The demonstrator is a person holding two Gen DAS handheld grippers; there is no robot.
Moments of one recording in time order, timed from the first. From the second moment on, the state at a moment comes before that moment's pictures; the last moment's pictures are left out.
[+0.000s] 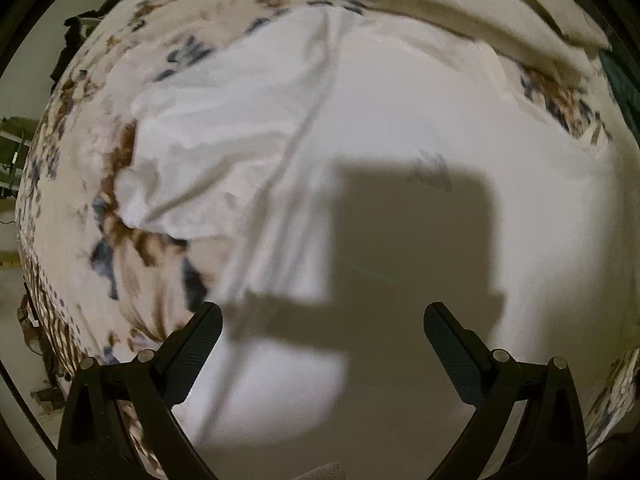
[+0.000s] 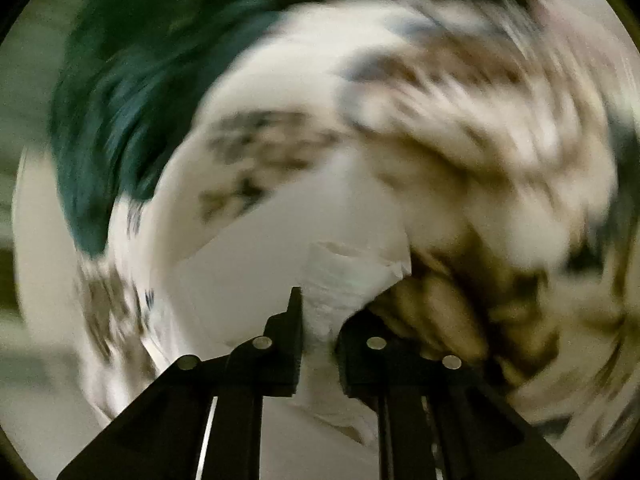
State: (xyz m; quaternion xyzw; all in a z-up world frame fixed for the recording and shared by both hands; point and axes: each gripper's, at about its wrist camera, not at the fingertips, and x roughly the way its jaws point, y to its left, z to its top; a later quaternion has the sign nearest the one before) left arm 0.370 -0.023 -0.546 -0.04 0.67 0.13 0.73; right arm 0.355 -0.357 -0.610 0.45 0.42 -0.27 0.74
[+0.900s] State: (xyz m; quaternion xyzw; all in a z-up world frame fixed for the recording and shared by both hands) left arm 0.322 0.211 -0.590 -0.47 0.57 0.17 0.65; right arm 0.372 -0.148 -0.630 0.10 0.65 -0.03 0.75
